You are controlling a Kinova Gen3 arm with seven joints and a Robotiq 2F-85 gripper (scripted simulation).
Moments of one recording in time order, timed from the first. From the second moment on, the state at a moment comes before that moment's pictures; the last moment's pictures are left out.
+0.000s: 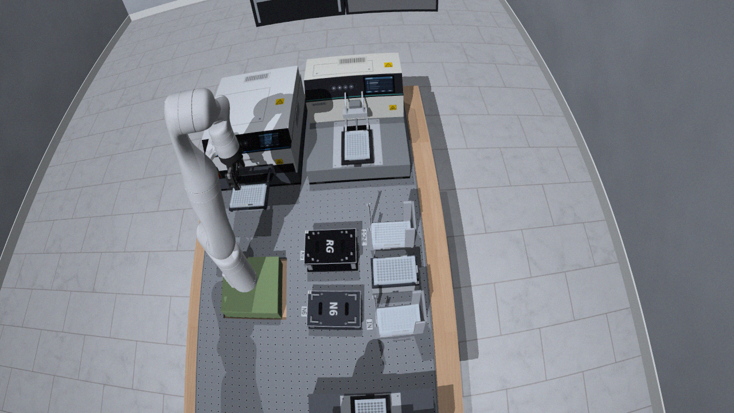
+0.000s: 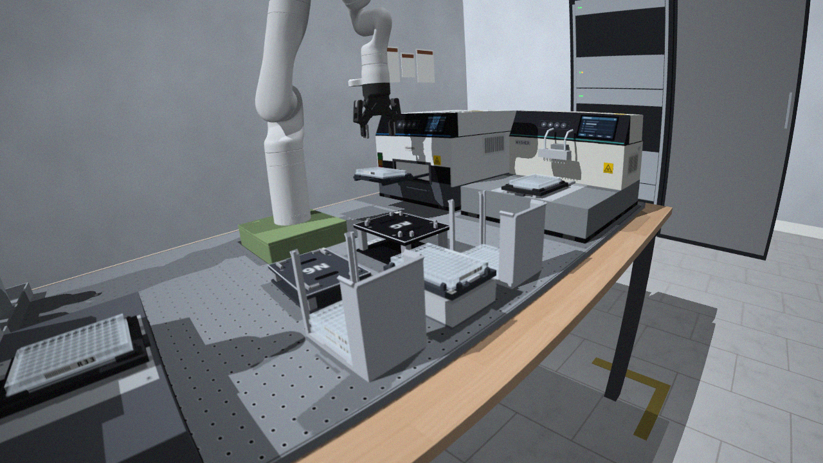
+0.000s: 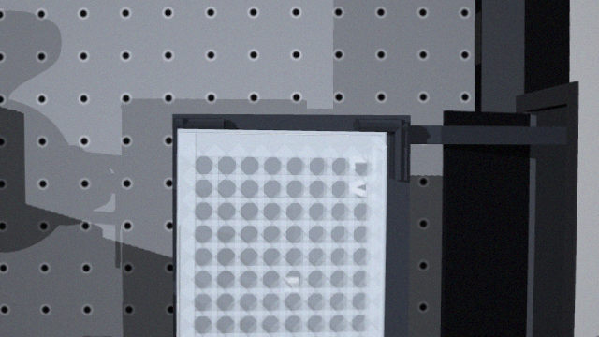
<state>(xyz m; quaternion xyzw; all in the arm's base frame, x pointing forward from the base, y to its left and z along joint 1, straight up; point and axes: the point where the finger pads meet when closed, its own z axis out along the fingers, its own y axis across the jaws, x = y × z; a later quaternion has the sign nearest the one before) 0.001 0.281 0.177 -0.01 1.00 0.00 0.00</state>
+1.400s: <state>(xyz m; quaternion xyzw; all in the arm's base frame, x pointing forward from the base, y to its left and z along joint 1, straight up) 0.000 0.282 0.139 -0.01 1.00 -0.03 0.00</state>
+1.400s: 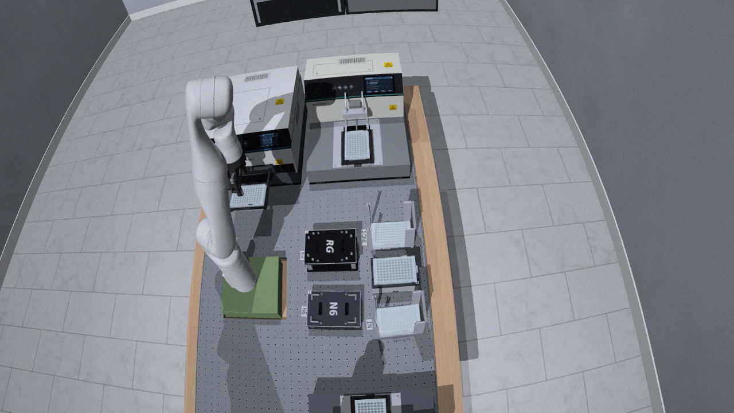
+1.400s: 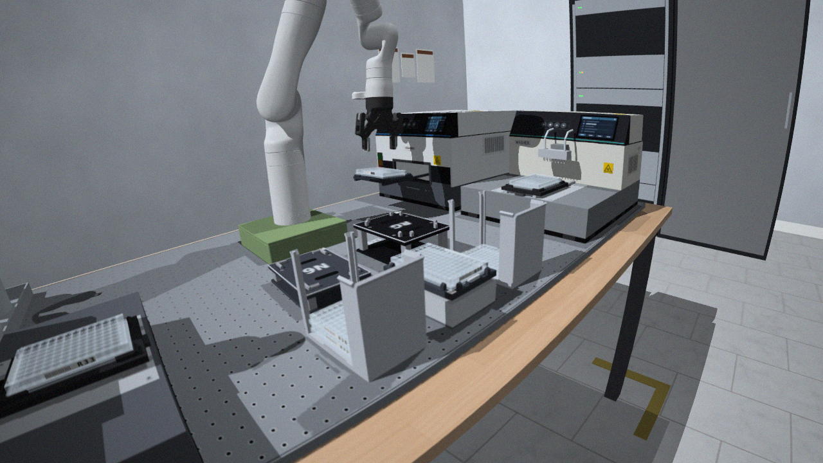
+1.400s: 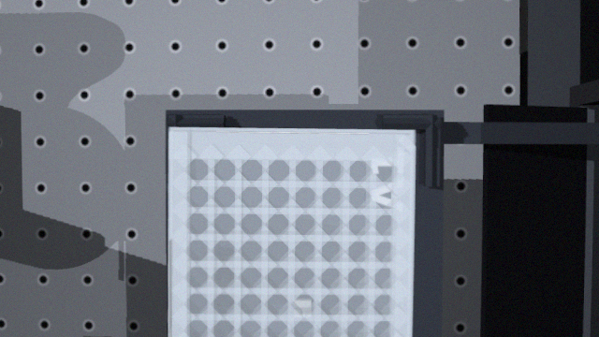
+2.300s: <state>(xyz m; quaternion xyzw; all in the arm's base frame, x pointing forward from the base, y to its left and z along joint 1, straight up) -0.001 0.281 0.110 -0.01 1.00 -0.03 0.00</state>
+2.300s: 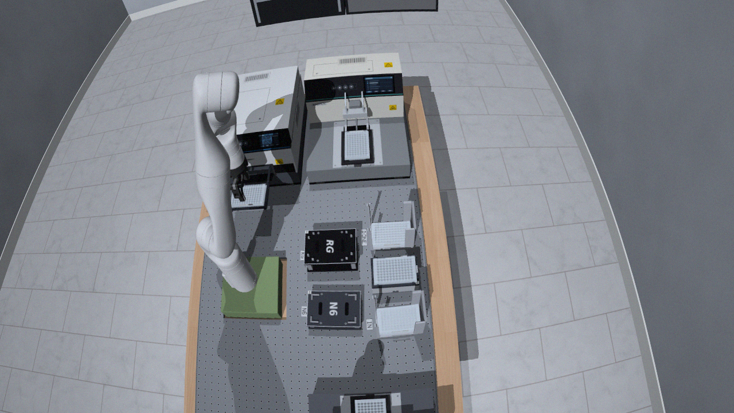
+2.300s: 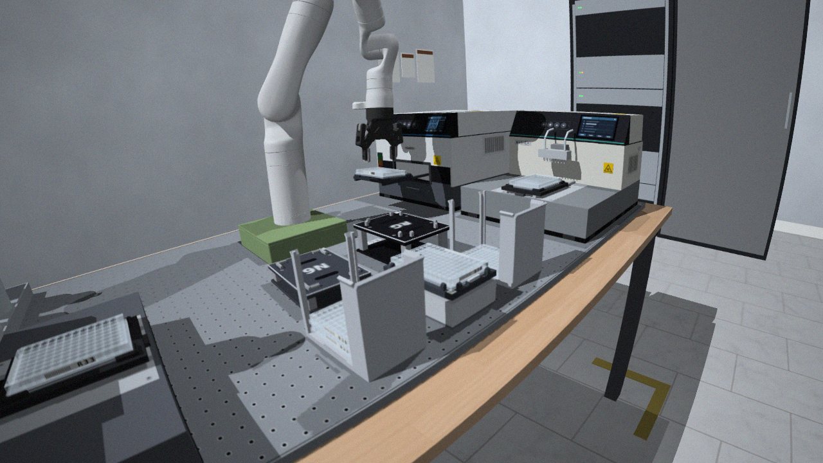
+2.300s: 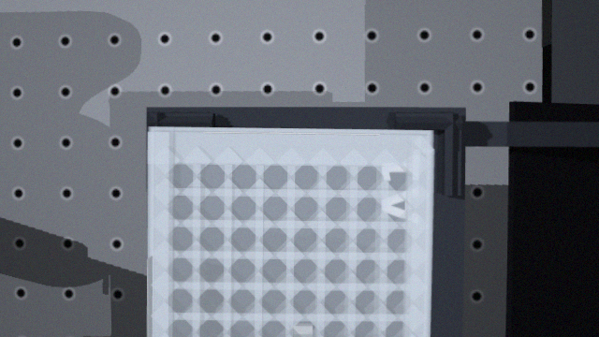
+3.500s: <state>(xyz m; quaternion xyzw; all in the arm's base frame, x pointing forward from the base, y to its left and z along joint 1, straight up) 0.000 0.280 0.091 -0.01 1.00 -0.03 0.00</state>
